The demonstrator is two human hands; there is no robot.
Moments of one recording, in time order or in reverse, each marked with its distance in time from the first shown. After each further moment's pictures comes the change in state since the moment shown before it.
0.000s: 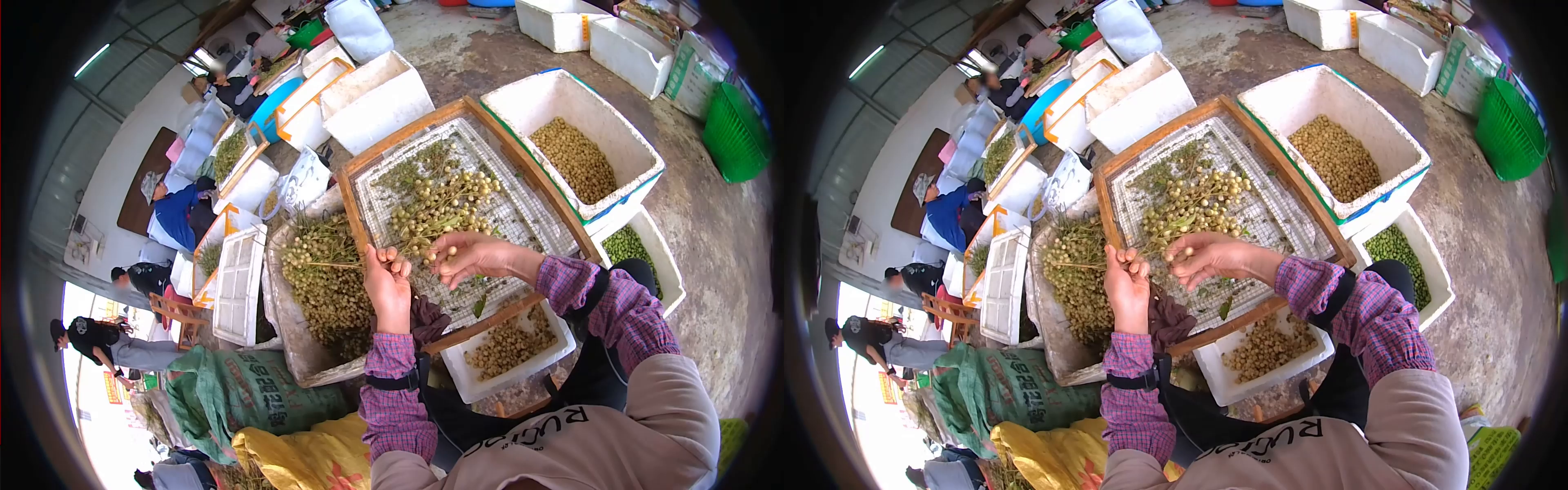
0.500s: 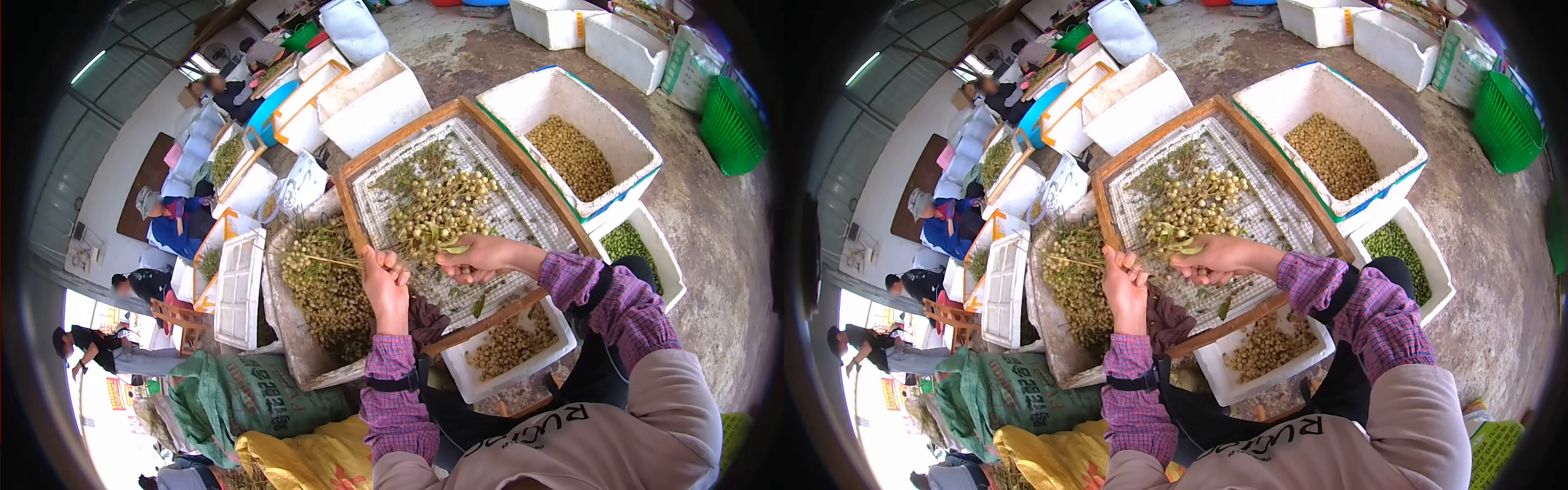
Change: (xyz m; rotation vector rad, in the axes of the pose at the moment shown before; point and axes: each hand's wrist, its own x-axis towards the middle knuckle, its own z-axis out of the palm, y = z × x) left_hand -0.004 0.005 0.006 0.146 0.033 -0.024; right_hand -0.014 -0.028 0.011 -0.229 0.033 0.272
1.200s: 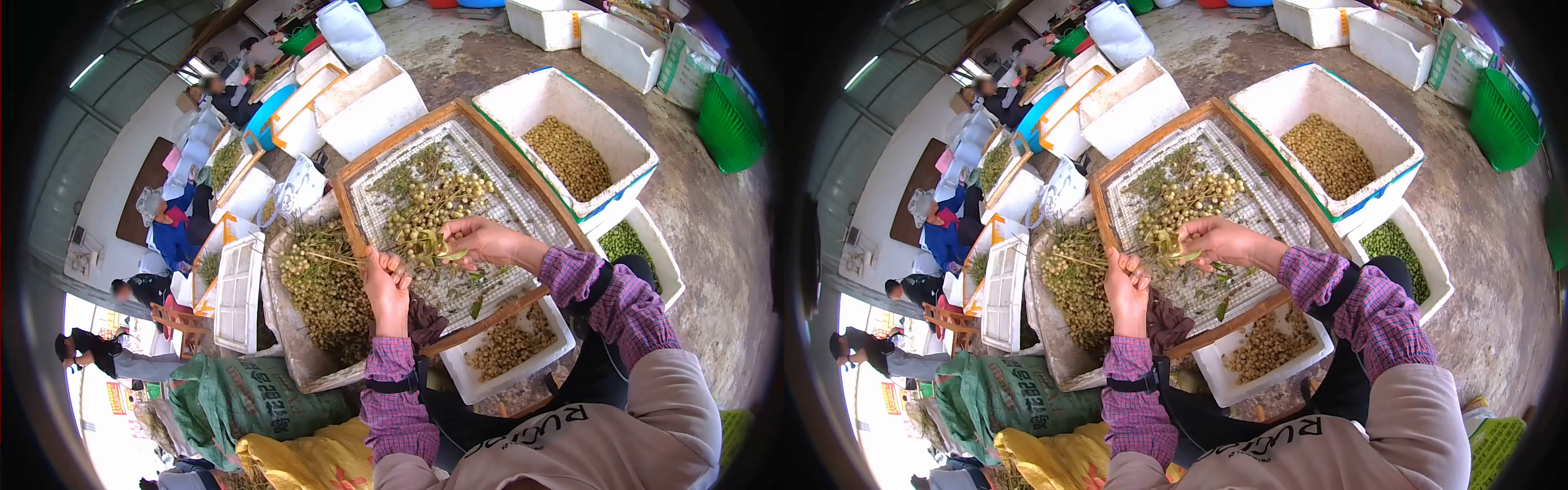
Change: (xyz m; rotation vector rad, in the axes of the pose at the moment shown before) left_hand -0.003 -0.002 0.003 0.059 -0.040 -0.065; right_hand 0.010 0.015 -0.028 0.264 0.008 -0.306
